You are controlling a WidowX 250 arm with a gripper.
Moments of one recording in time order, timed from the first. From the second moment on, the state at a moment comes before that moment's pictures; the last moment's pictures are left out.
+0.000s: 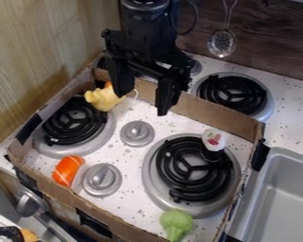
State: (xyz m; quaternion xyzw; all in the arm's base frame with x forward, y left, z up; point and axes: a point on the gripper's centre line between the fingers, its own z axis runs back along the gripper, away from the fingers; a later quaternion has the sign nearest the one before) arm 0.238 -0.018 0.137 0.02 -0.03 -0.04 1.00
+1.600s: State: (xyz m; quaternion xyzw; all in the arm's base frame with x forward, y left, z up) arm 0.299 0.086 0.084 0.06 -0.10 -0.15 0.98
